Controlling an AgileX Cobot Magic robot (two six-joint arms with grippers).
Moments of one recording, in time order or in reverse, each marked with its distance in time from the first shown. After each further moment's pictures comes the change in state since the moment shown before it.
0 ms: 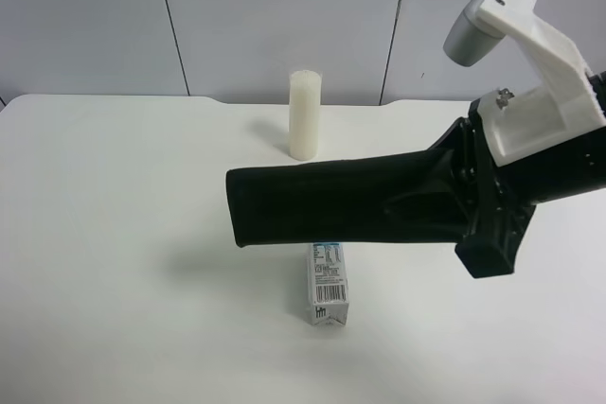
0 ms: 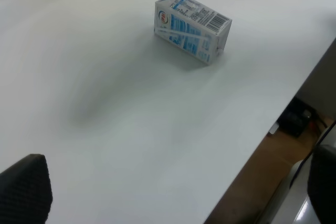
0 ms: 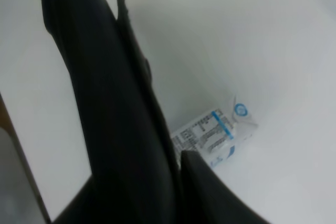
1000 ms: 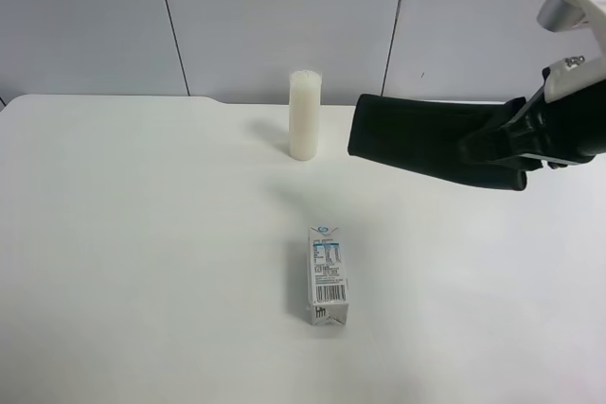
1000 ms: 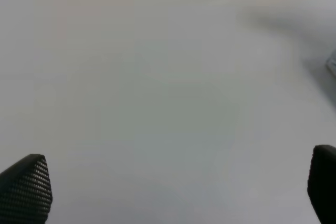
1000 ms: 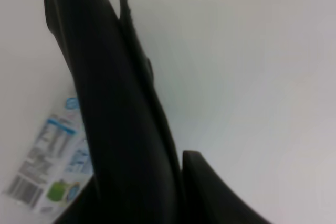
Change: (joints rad) left arm 0.622 0.000 0.000 0.000 -0.001 -0.001; right arm -0.355 0.040 0.000 -0.167 -0.028 0.339
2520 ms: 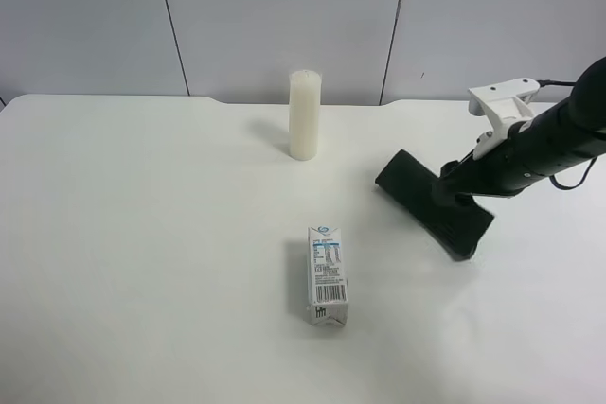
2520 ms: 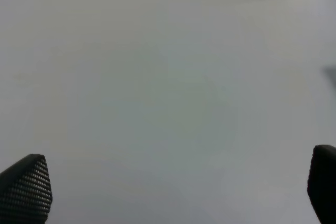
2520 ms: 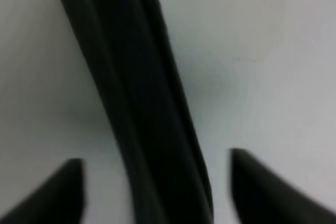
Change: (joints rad) left arm 0.060 0.000 0.001 0.000 0.000 0.000; right arm -0.064 0.518 0.000 -0.122 -0.369 -0.003
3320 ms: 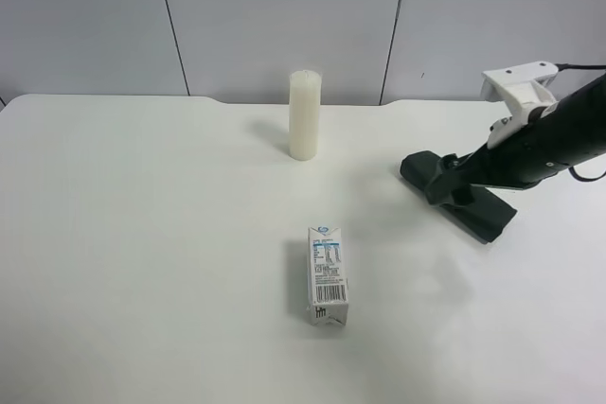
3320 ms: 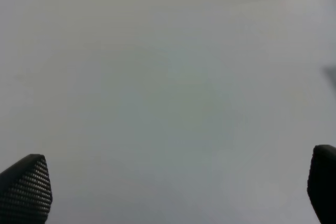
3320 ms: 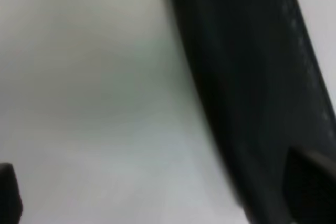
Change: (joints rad) left arm 0.000 0.000 0.000 0.000 0.000 0.000; right arm 0.000 -0.173 0.000 0.002 0.169 0.006
